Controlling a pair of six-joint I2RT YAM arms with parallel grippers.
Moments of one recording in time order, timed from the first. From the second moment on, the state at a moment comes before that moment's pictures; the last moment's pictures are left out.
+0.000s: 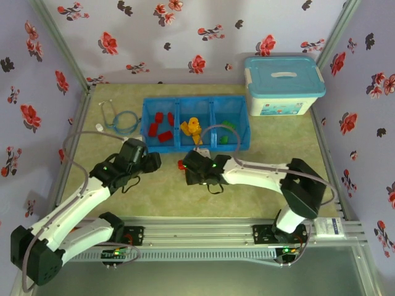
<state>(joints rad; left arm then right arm) -0.62 0.92 0.73 -0.65 -0.18 -0.66 1.09 1.66 1.08 -0.59 0.20 0.85</state>
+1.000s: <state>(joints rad) -0.63 0.70 0.64 -0.76 -0.21 -0.71 1.11 1.98 1.40 -0.83 0.26 0.80</state>
